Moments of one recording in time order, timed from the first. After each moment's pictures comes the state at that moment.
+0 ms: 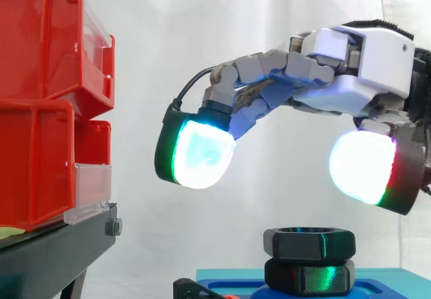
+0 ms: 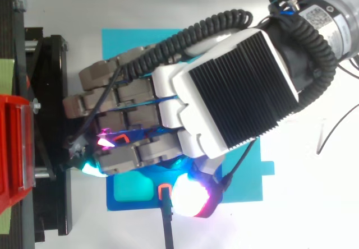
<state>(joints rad) -0.05 -2.34 -1.01 -2.77 -2.19 -1.60</state>
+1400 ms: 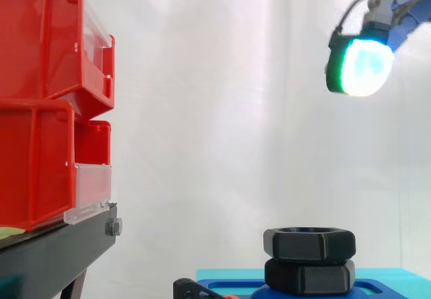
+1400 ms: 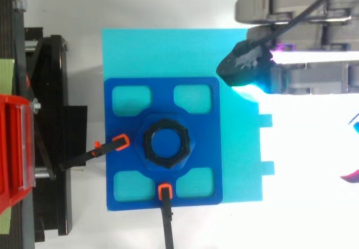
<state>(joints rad) -0.05 -1.89 -1.43 -2.96 -1.95 -1.70</state>
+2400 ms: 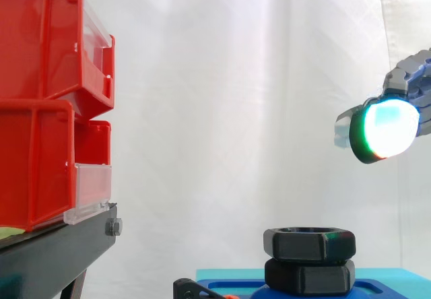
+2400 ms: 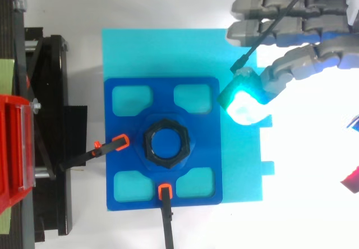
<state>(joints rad) -0.02 -1.88 -1.51 -3.01 -1.73 -0.92</state>
